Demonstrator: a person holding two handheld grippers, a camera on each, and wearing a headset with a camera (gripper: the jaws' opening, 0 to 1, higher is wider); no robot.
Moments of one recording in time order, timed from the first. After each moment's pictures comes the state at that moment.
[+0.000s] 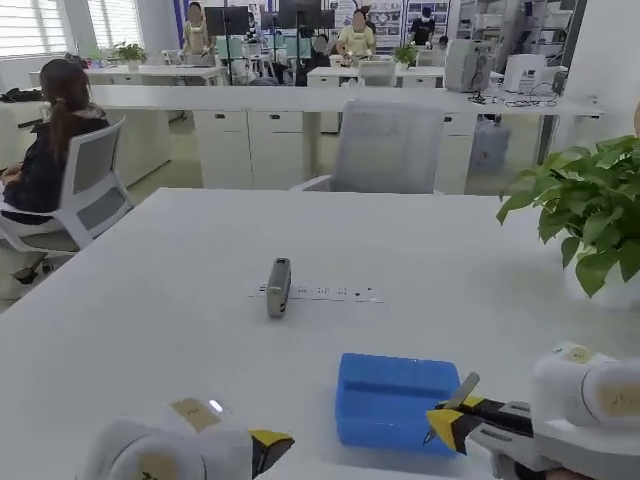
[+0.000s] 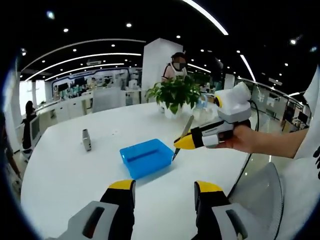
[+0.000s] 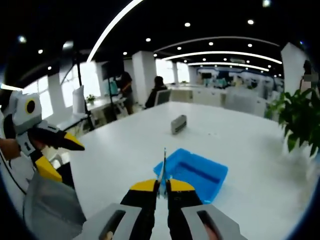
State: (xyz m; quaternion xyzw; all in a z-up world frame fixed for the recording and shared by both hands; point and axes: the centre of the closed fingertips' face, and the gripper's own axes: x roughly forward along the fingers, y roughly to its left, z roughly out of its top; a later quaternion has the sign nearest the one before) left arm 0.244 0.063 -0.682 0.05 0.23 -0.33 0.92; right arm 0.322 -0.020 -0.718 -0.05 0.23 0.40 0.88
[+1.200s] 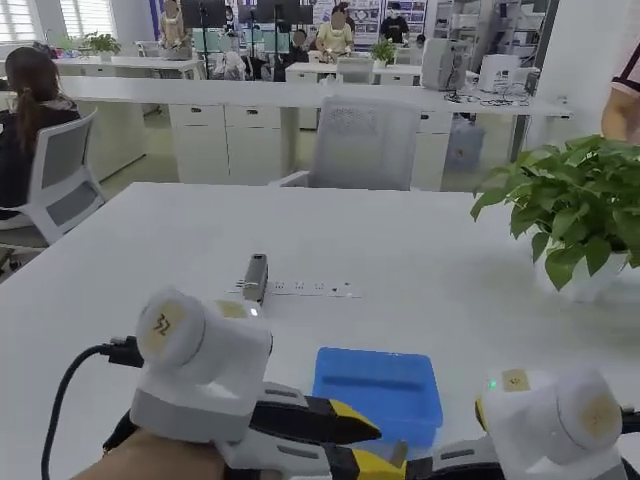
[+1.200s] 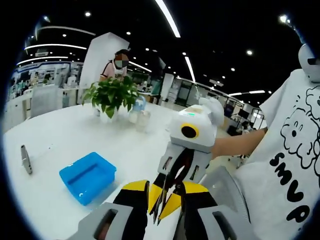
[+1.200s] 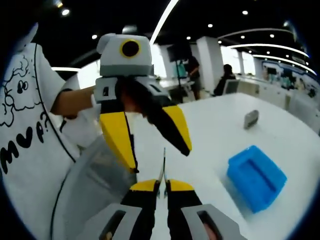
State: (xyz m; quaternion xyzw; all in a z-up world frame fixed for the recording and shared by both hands) left arm 0.234 -0.006 -0.664 0.01 0.24 -0.59 0.77; right arm 0.216 0.030 -0.722 -0.10 0.26 0.64 0.71
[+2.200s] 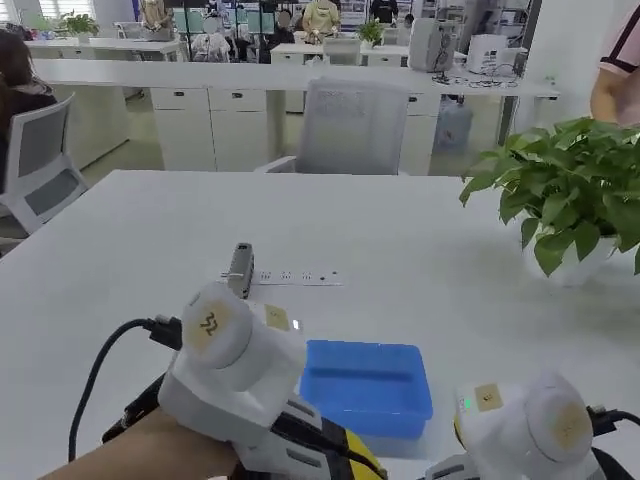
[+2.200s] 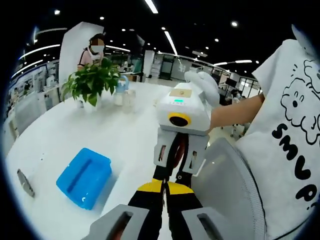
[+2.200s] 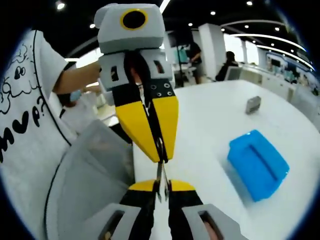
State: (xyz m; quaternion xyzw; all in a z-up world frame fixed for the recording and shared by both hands) left arm 0.234 -0.013 -0.693 0.14 0.28 -0.63 0.71; right arm 0.220 0.014 -0.755 -0.13 0.30 0.63 0.70
